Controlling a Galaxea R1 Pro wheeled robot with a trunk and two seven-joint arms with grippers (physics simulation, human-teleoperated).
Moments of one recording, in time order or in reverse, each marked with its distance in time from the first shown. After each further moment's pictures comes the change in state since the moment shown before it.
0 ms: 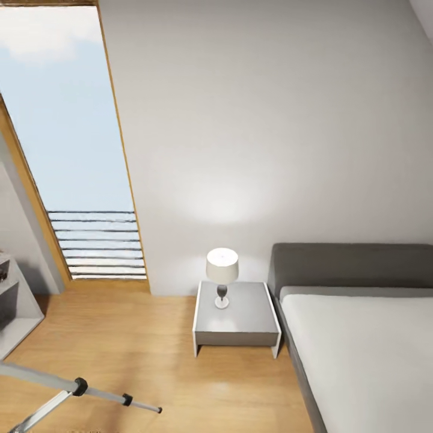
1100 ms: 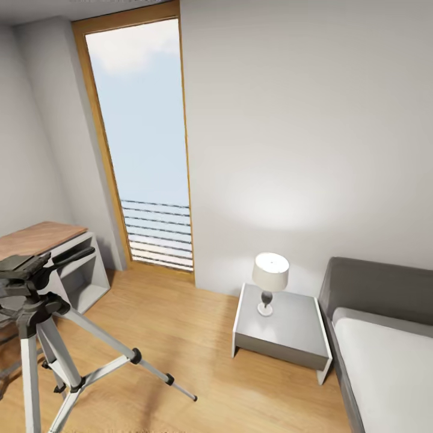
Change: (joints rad) left arm 0.000 -0.003 0.002 -0.002 0.084 -0.001 -0.011; right arm 0.000 0.001 0.000 0.000 0.000 0.000 0.000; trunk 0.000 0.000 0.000
